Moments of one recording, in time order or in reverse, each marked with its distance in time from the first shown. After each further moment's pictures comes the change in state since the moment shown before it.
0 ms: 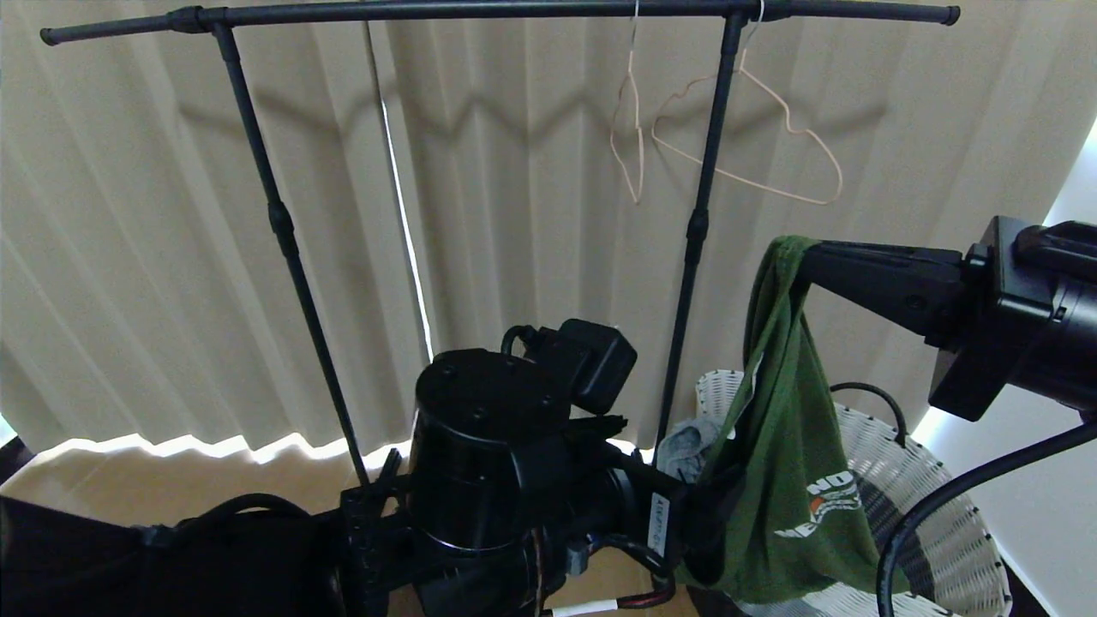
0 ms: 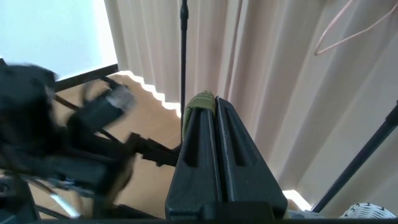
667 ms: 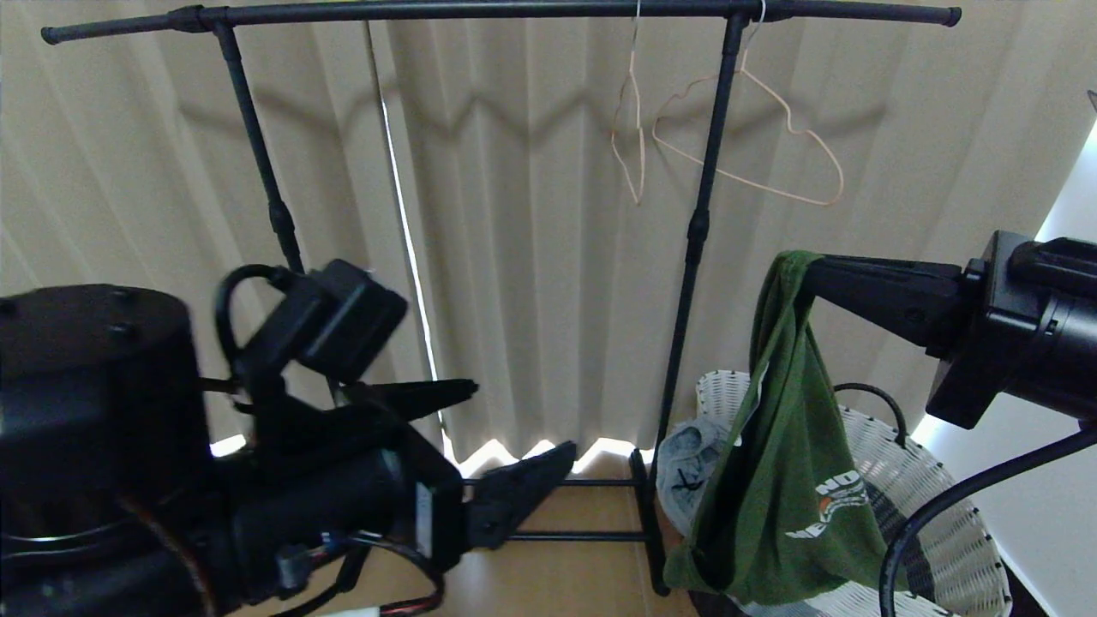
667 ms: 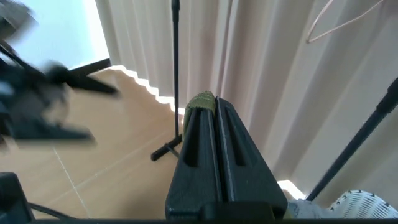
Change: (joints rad) left arm 0.139 -0.391 0.169 0.201 -0.094 0.151; right arm -0.019 -0.005 0.021 0.009 -0.015 -0.001
